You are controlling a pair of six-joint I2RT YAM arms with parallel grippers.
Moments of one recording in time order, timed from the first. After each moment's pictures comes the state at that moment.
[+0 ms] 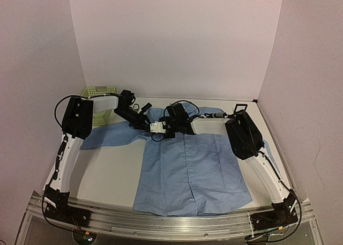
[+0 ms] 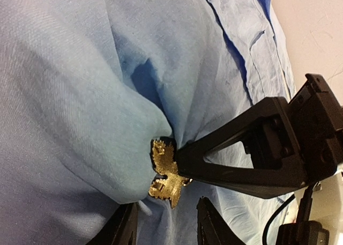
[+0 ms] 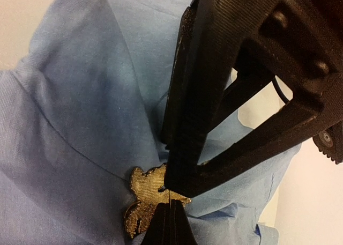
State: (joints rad) left arm -0.35 2.55 2.10 -0.74 0.86 0.05; right arm 0.74 2.62 2.05 -0.08 -0.16 -1.14
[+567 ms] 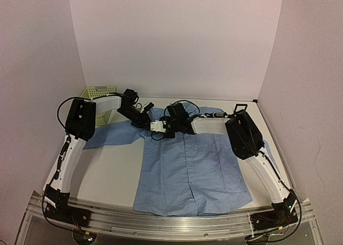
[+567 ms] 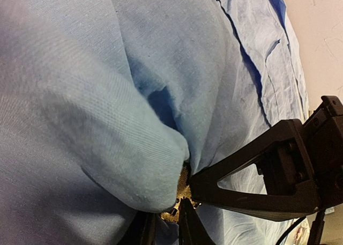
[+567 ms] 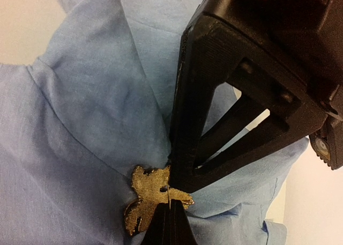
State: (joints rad) left arm -0.37 2.61 2.19 -0.76 0.79 0.01; right arm 0.73 2.62 2.05 -0.08 -0.18 -1.08
